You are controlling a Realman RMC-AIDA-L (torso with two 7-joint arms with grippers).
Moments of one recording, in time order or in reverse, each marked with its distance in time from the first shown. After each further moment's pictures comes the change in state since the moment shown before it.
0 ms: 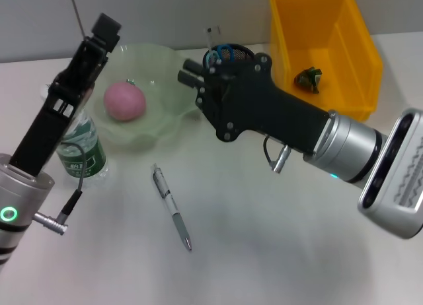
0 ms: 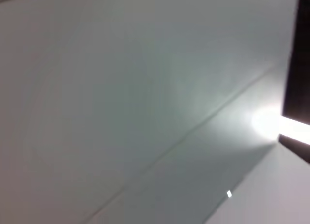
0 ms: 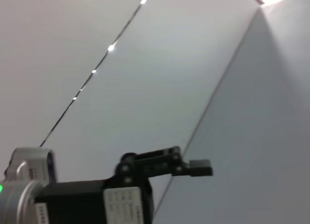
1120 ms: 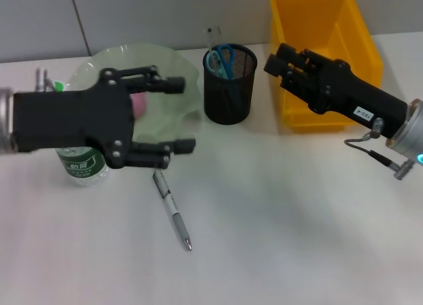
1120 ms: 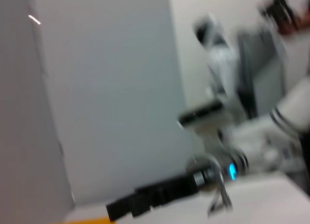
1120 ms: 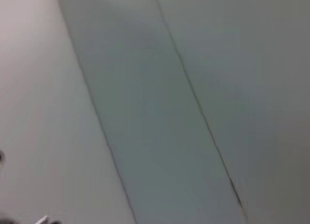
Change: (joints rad) left arm 0.015 0.019 0.517 1.117 0.325 -0.046 0.030; right arm -0.240 -0.016 0.017 -0.419 -0.041 0.113 1.133
